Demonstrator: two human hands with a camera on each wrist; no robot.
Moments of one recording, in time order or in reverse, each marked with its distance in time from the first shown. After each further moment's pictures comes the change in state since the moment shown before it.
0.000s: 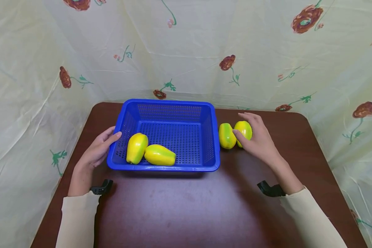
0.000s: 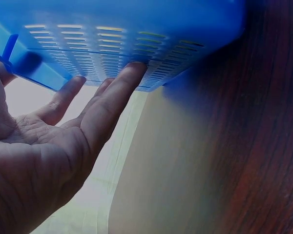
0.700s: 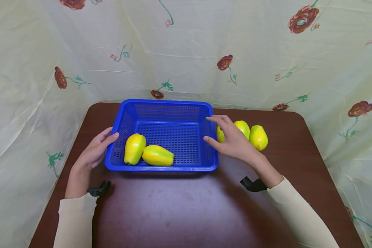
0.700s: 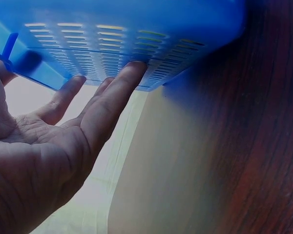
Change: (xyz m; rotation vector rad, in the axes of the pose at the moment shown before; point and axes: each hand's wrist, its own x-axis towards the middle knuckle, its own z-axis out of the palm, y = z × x) left_hand 0.003 -0.001 0.000 0.012 -0.003 -0.001; right_hand 0.017 -0.050 0.031 -0.012 -0.237 -0.091
